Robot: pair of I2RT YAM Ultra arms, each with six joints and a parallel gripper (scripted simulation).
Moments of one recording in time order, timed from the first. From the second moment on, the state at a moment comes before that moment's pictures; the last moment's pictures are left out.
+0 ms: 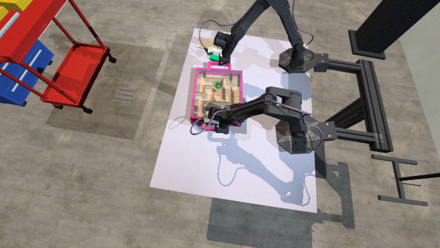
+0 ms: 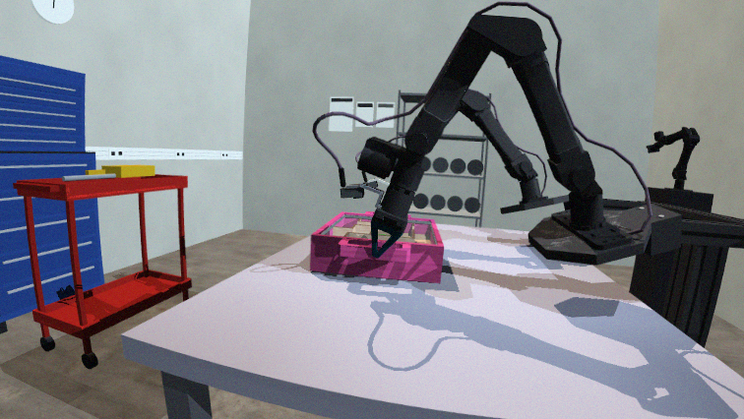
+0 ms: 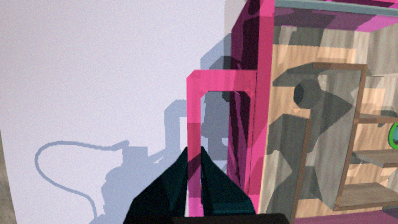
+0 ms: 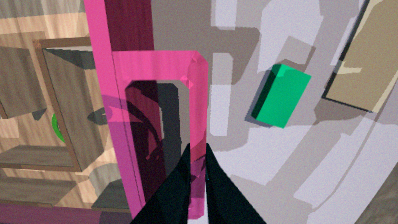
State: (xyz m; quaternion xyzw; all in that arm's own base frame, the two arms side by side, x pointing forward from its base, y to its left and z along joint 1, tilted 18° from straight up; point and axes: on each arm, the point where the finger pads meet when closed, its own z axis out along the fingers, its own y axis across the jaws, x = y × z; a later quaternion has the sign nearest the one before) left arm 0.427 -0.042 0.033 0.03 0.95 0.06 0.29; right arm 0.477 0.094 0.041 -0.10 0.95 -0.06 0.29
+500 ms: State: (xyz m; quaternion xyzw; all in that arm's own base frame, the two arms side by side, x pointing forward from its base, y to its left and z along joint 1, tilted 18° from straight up) left arm 0.425 -0.041 0.032 0.03 0.95 0.06 0.29; right arm 0.476 0.093 0.040 -0.10 0.95 -0.06 0.28
